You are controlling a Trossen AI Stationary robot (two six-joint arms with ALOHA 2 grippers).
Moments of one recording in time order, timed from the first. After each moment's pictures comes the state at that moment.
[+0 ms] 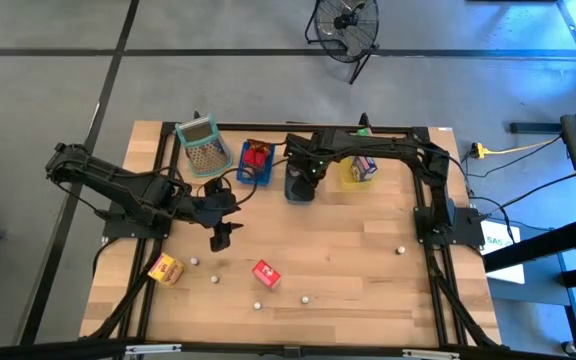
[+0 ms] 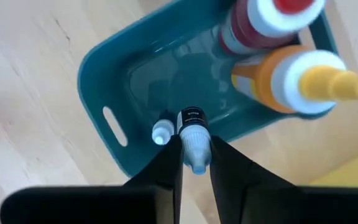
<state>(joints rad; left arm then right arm) -0.31 1.14 1.04 -0.78 -0.35 -0.47 -0.26 2.03 1.70 -1.06 -0.05 0.25</state>
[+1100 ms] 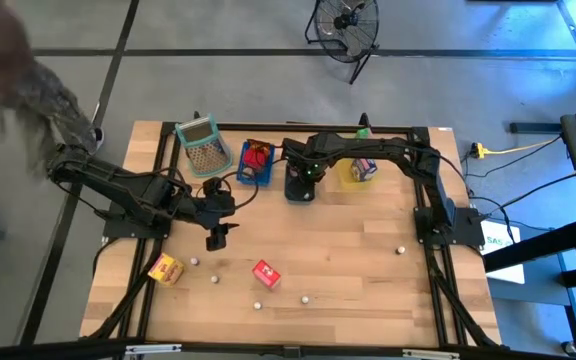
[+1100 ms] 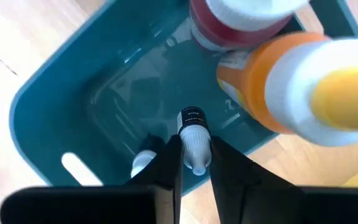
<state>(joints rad) -0.31 1.14 1.04 -0.84 -0.36 -0.38 -0.27 2.11 1.68 -1.00 -0.02 0.43</state>
